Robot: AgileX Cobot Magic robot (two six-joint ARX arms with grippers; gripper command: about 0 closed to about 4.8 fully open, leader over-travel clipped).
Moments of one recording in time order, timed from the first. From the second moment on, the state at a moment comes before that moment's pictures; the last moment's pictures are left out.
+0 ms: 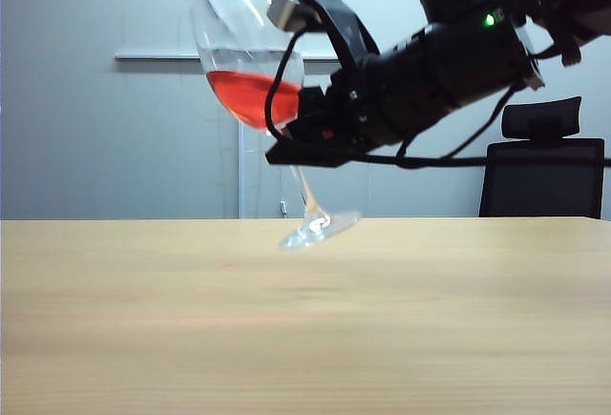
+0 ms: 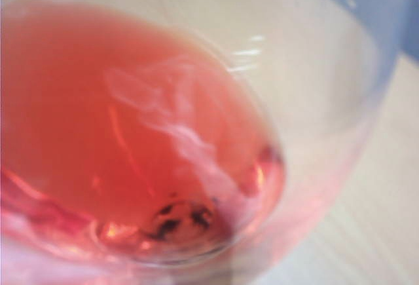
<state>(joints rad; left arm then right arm) -0.54 0.00 0.01 -0.05 -0.09 -0.01 0.65 1.59 0.70 0.59 -0.20 -0.37</state>
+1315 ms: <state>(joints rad) -0.54 0.00 0.01 -0.05 -0.09 -0.01 0.58 1.67 0.45 1.26 -0.39 0.16</state>
